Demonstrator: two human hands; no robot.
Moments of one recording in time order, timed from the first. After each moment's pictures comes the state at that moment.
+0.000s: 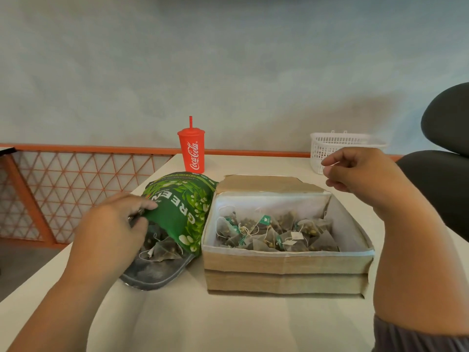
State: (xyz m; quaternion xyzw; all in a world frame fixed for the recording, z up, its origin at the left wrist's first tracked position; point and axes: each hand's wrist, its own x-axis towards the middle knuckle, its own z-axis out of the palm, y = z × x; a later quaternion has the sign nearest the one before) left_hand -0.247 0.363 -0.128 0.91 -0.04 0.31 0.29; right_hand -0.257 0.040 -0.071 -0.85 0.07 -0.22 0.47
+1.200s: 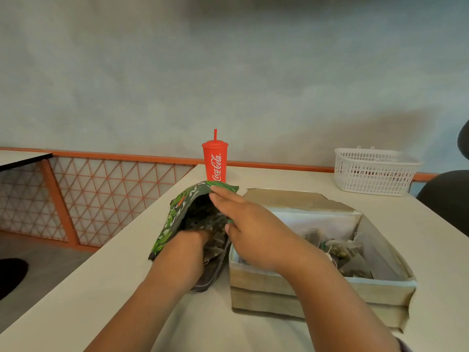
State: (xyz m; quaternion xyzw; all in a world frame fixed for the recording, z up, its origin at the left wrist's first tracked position) left_hand -0.221 0.334 -0.155 0.98 -0.12 0.16 0.10; right_hand -0.239 0.192 -0.099 -0.92 -0.27 -0.06 0.27
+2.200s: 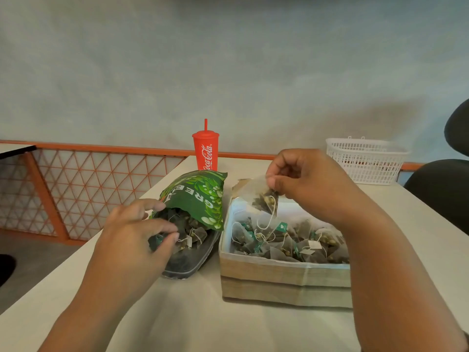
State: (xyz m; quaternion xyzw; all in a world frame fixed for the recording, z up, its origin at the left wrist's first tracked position) left_hand -0.255 0.372 -0.144 0.91 -0.11 0.32 0.25; right_hand -0.249 0.125 -0.063 -0.88 -0.16 -0.18 0.42
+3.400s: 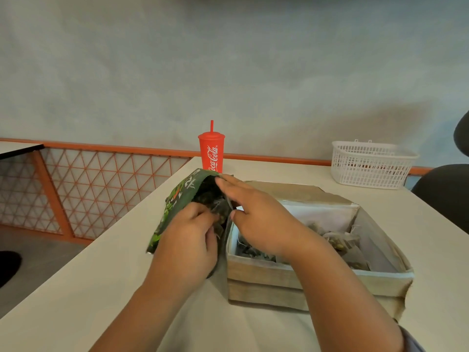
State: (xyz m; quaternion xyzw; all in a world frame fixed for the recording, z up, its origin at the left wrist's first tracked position) left_hand -0.236 0.326 -0.153 0.90 -0.19 0.32 0.22; right_hand -0.234 0.182 -0.098 -0.92 -0.23 -0.05 0.32
